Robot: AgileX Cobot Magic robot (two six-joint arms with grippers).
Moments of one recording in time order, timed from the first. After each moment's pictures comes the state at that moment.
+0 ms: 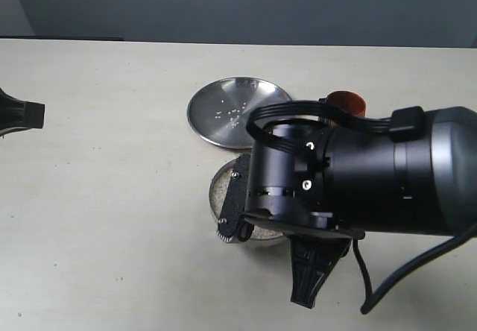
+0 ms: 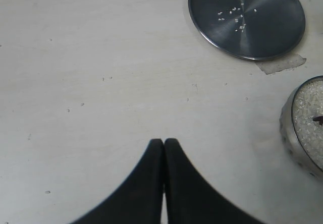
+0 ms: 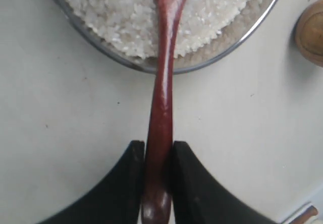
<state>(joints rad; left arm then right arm) -0.06 0.97 -0.71 -0.24 0.65 0.08 1.10 1.68 -0.98 -0.53 1.16 0.14</state>
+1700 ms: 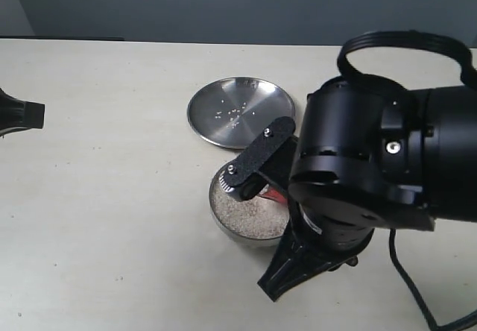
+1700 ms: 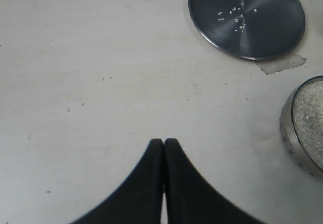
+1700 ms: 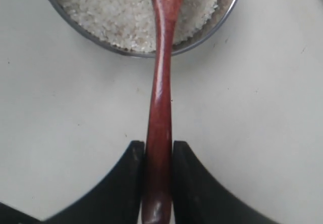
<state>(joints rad) -0.06 0.97 -0.71 -0.24 0.65 0.08 1.10 1.53 -0.97 -0.36 1.14 0.49</state>
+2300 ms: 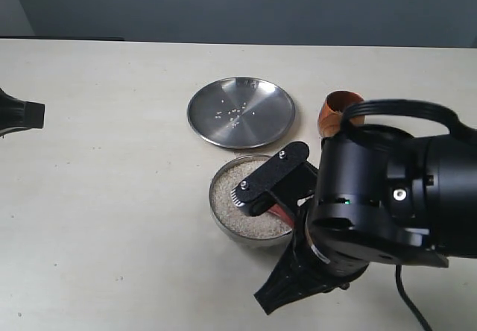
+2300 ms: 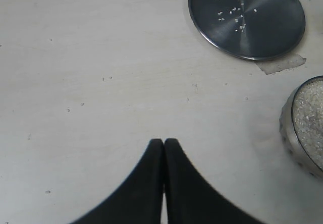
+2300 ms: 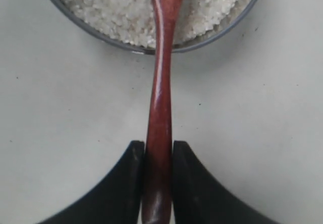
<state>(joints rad) -0.06 0.97 -0.71 -0.24 0.65 0.08 1.10 1.53 -0.85 -0.35 0.95 0.65</state>
